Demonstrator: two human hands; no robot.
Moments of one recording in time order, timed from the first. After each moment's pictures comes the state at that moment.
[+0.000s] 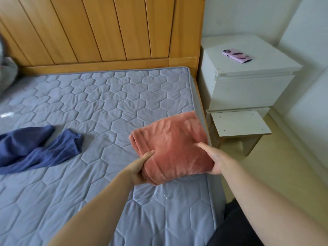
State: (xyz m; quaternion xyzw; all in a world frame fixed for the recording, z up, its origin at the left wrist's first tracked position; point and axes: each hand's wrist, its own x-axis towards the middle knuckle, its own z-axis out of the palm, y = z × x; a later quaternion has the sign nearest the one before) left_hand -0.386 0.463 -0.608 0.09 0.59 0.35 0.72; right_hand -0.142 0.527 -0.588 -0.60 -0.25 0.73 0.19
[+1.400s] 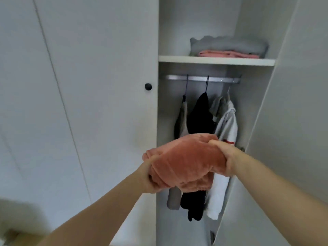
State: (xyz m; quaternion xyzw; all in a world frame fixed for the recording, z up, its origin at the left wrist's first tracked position) left_hand 0.390 0.333 0.007 0.44 0.30 -0.07 0.84; right_hand 0.477 0.137 0.054 -0.68 0.08 0.29 0.67
